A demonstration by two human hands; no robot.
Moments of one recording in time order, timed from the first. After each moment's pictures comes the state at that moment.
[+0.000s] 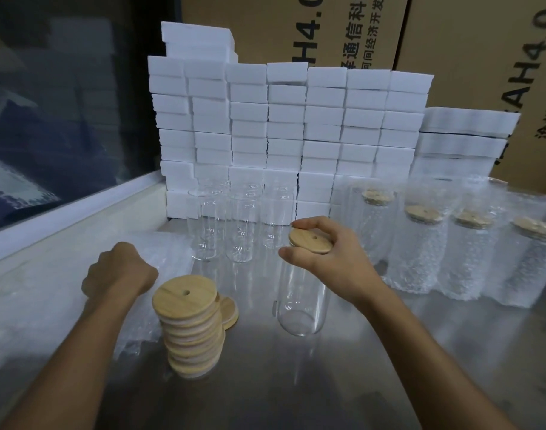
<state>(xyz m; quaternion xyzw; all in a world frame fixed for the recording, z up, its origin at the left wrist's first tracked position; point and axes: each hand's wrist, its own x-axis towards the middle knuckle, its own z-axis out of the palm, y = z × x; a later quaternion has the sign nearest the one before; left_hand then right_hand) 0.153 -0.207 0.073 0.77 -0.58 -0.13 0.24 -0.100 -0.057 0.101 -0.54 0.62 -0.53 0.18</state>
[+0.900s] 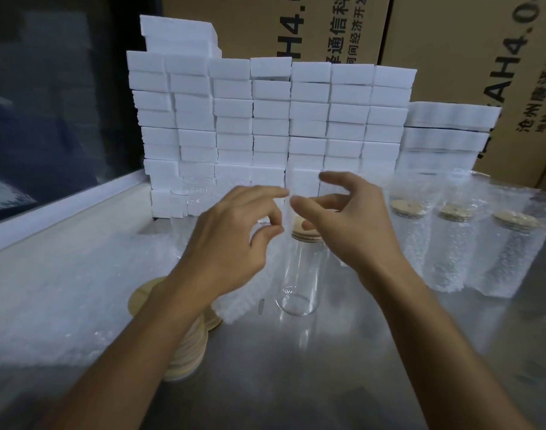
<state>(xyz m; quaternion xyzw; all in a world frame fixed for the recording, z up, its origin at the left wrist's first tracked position) 0.056 -0.117 0.127 0.15 -0.87 -0.02 0.48 -0.091 -0.030 0.152 -0.48 0.61 -0.62 0.12</state>
